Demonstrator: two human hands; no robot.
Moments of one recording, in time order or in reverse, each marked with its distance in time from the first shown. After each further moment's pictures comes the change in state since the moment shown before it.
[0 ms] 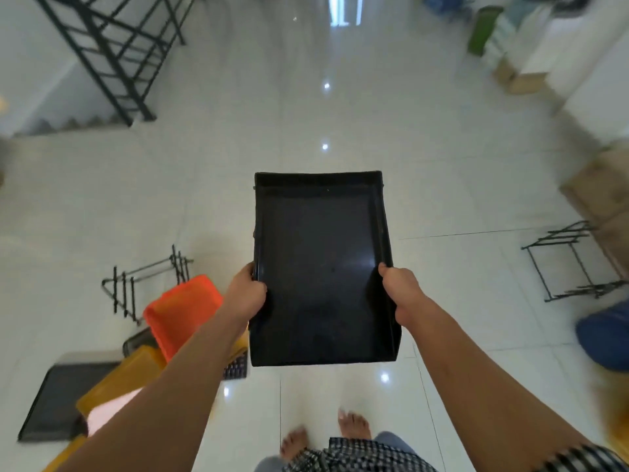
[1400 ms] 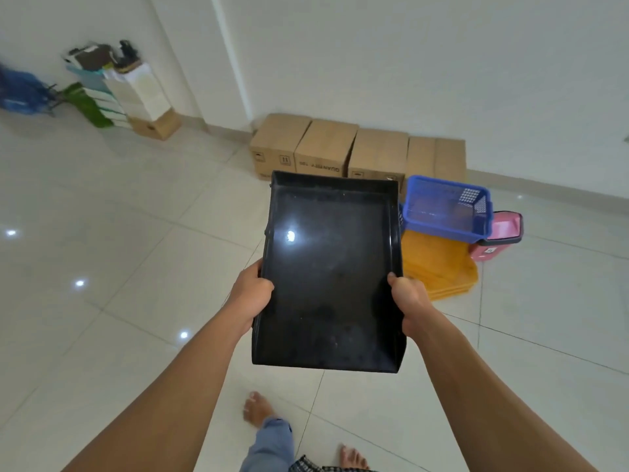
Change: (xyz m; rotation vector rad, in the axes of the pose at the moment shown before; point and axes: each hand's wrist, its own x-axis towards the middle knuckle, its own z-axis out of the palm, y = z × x) left_hand -0.065 0.304 0.564 0.539 -0.896 0.484; right_hand 0.034 0.085 -0.486 0.953 0.763 0.188
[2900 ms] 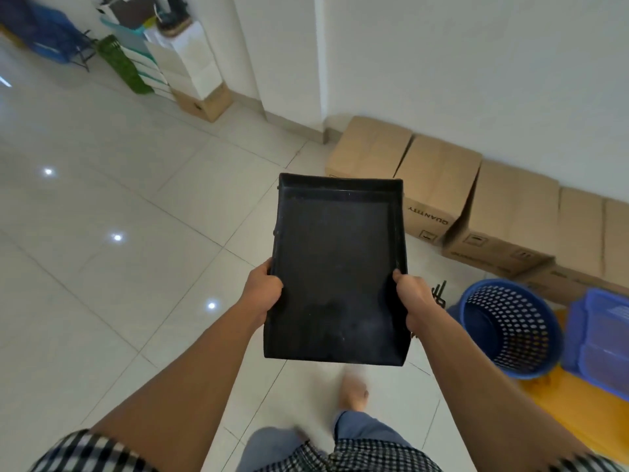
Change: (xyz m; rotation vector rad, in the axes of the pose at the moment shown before) left_hand 0.518 0.108 -0.271 -0.129 0.097 -0.285; right_hand 0.304 -0.296 0.476 -0.158 -0.061 0.097
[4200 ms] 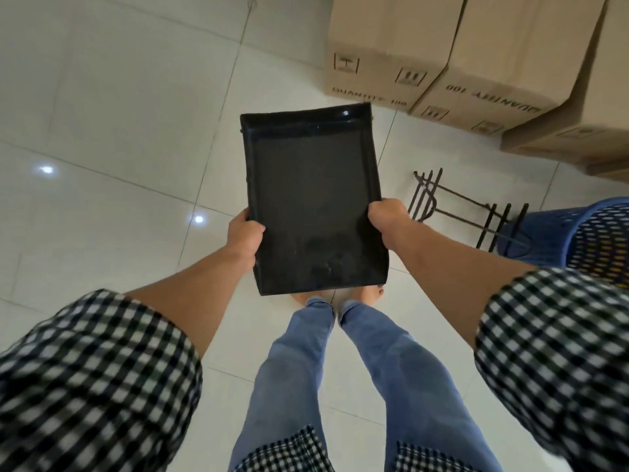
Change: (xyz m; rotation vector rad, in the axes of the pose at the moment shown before) left_hand 0.429 -0.031 -0.041 0.076 -0.076 -0.291; right_hand 0.326 -0.029 0.261 -0.292 0.173 0.250
